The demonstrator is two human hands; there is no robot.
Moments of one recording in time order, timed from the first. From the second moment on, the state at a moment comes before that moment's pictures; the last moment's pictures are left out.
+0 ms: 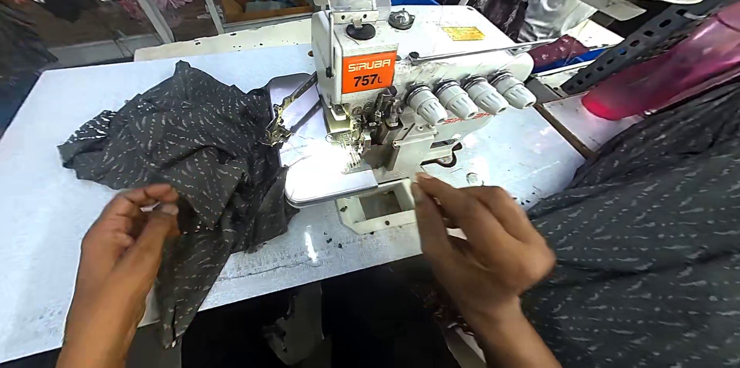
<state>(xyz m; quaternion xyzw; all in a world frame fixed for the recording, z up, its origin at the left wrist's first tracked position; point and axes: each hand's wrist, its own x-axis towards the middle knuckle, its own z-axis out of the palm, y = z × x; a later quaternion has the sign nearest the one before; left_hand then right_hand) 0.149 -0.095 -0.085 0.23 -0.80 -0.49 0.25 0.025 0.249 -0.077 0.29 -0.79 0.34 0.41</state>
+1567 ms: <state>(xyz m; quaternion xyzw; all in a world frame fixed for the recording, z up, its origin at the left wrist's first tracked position) 0.020 0.024 -0.024 0.10 -0.91 -0.40 0.10 -0.090 0.182 0.155 0.58 -0.73 0.22 0.28</state>
